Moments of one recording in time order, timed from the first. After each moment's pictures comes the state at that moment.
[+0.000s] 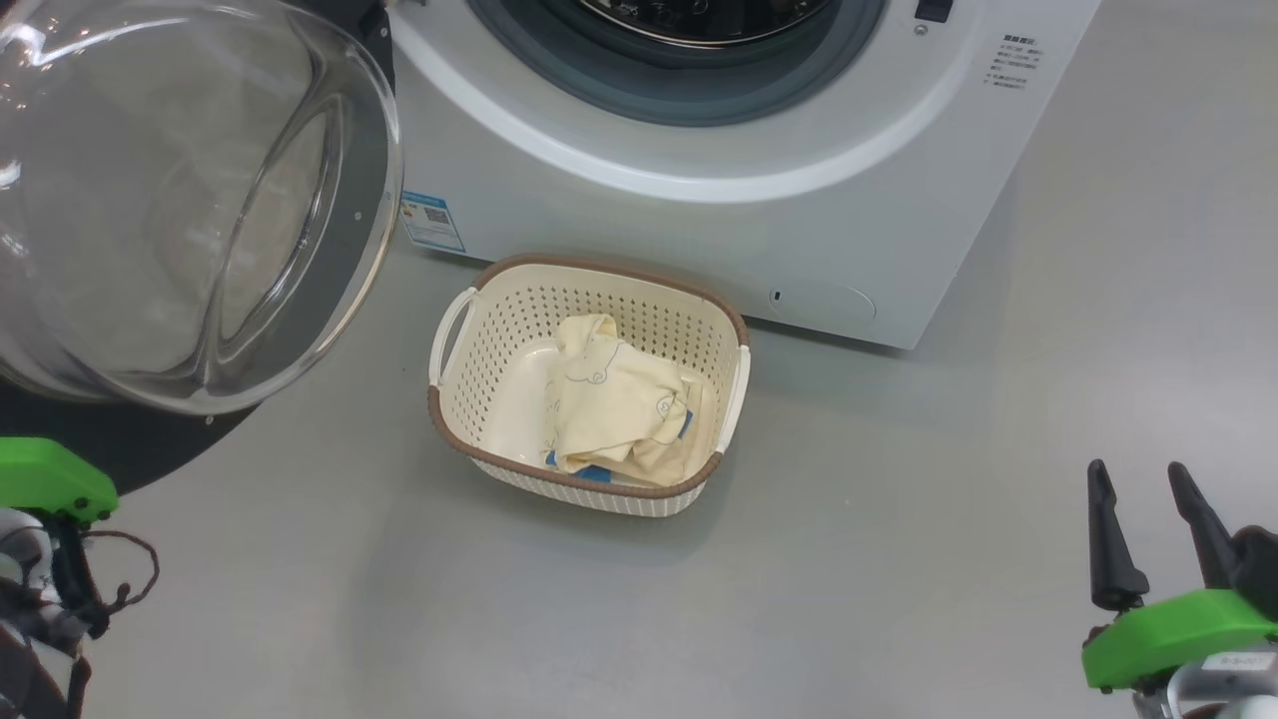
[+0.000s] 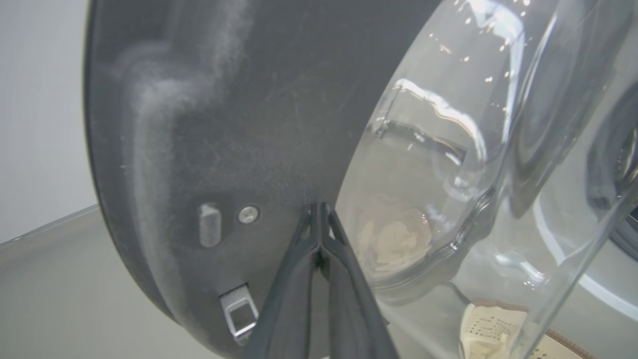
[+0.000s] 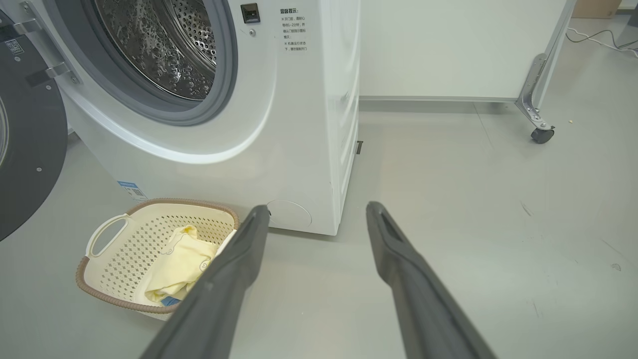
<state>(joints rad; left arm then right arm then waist) -0.48 0.37 -0.05 0.62 -0.59 0.25 -0.20 0.08 -0.03 -0.19 0.08 0.13 0.13 -0.13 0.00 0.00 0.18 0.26</state>
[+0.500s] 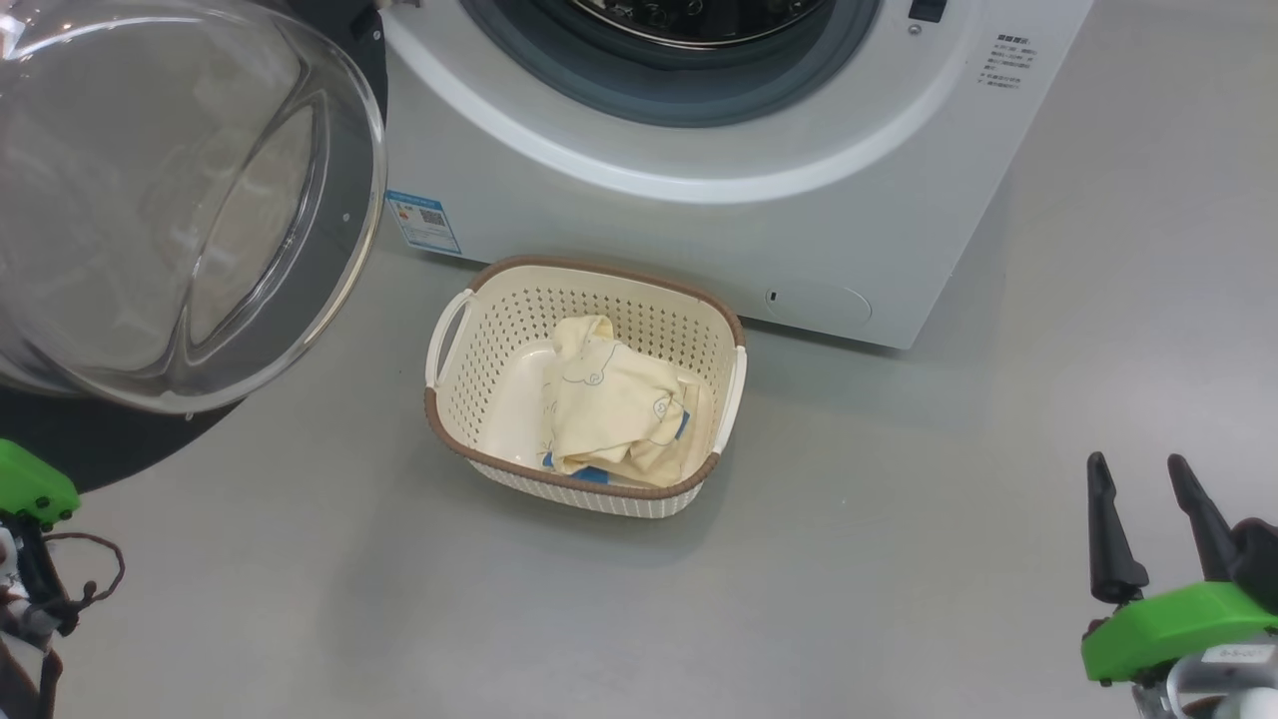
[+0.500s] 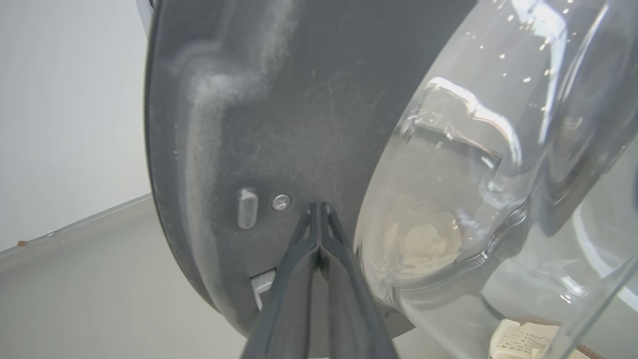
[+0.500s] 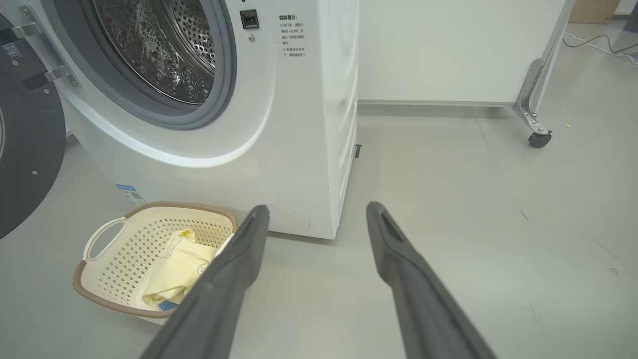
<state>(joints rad) -0.53 0.40 -0.03 0.74 -0.59 0.25 -0.23 0.07 -0.03 -0.19 0.09 0.12 0.13 -0.13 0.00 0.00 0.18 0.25</state>
